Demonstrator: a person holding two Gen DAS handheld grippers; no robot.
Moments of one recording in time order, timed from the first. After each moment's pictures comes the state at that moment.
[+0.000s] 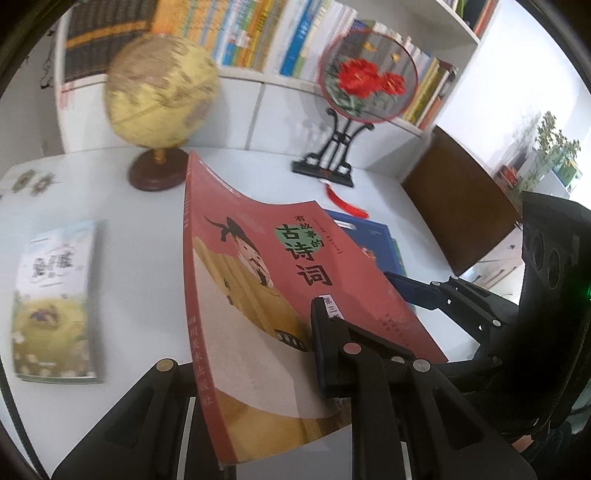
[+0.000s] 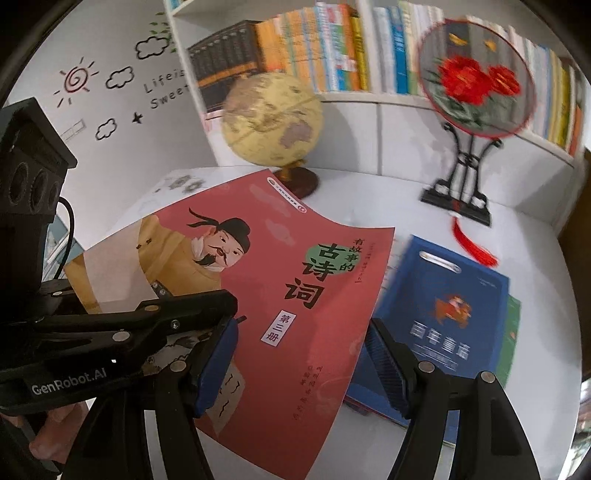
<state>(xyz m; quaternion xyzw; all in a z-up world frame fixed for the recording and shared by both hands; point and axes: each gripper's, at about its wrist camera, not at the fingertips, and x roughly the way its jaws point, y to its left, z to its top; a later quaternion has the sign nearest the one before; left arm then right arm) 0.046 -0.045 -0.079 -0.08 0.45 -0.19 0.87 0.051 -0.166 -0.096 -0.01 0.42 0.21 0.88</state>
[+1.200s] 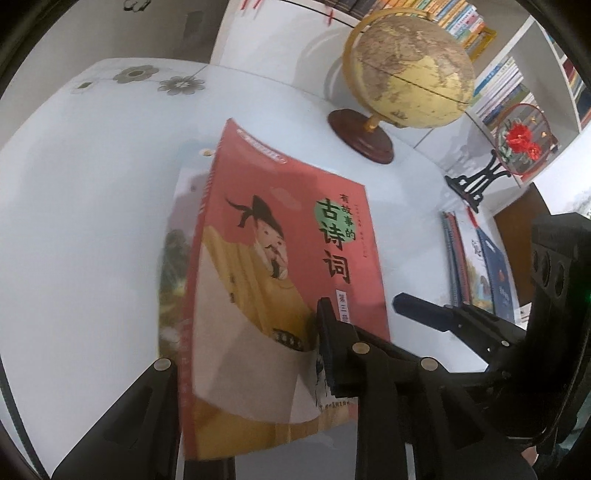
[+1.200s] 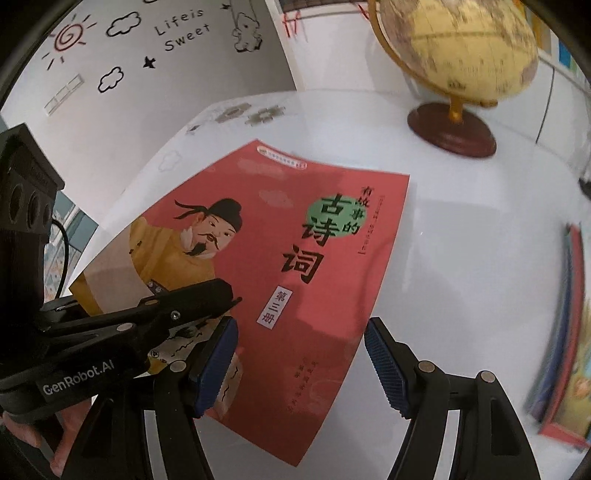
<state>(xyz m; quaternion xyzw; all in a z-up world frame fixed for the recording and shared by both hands) 0.080 0.226 -0.194 -0.16 0.51 -0.09 0.84 0.131 0.107 -0.204 -0.01 0.52 0.24 0.82</state>
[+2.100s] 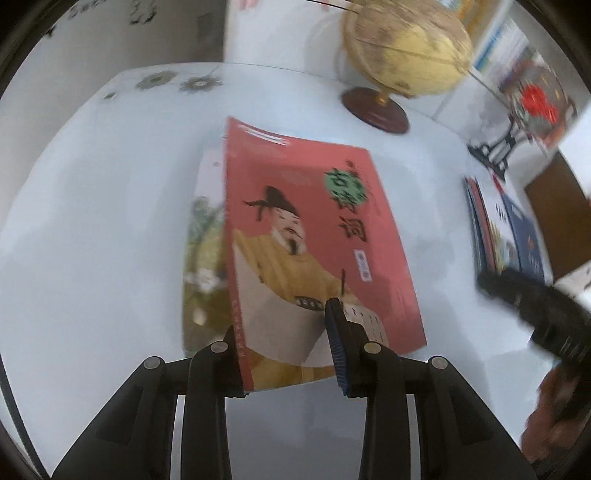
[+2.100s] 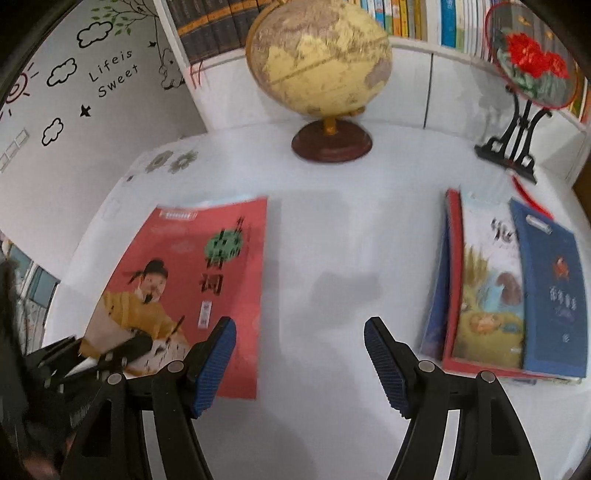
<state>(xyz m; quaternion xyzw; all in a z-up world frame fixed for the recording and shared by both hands) 0.050 0.214 -0.179 -0.10 0.53 -0.03 0.84 0.093 0.029 -0.157 0.03 0.51 0.11 0.85</state>
